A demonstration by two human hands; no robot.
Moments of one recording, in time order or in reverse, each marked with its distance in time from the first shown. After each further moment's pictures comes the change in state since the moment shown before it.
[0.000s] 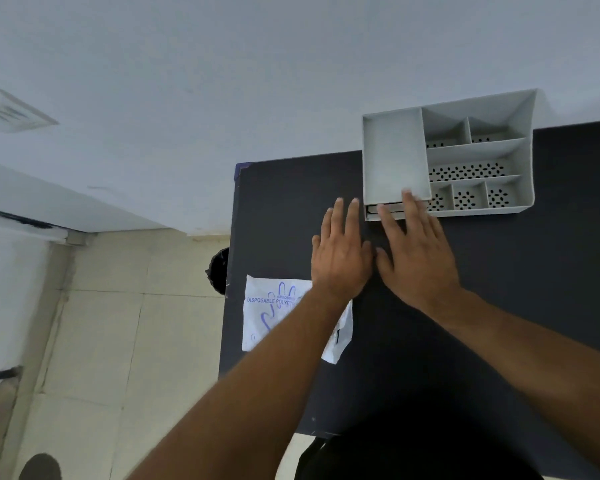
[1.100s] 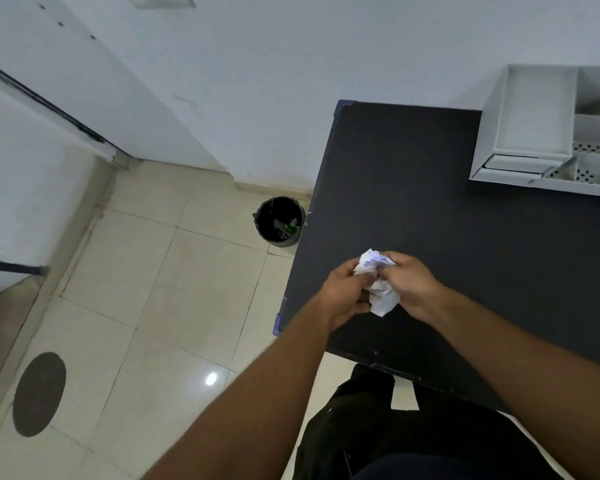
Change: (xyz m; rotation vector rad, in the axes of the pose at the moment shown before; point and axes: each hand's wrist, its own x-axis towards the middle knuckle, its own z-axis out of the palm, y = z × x) left_hand -0.178 -0.157 0.003 -1.431 -0.283 -0.708; right_hand -0.083 -0.173 0.079 1.091 -0.613 0.573
